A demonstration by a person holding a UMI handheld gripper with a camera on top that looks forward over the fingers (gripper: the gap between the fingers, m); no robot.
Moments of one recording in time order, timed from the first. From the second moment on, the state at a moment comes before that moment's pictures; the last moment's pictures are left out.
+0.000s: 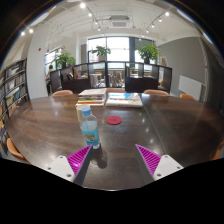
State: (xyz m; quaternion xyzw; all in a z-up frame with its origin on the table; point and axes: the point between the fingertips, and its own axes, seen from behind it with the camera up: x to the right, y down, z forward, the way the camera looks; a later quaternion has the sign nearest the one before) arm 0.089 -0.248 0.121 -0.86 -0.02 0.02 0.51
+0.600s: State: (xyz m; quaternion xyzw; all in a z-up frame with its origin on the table) arm -0.009 -0.088 0.064 -0.81 0.00 0.02 0.58
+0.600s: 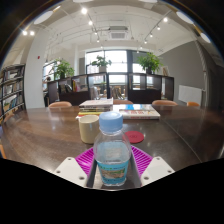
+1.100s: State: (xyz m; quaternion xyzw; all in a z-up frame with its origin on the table) arm -0.013 -0.077 0.071 -0.79 -0.02 -0.03 0.61
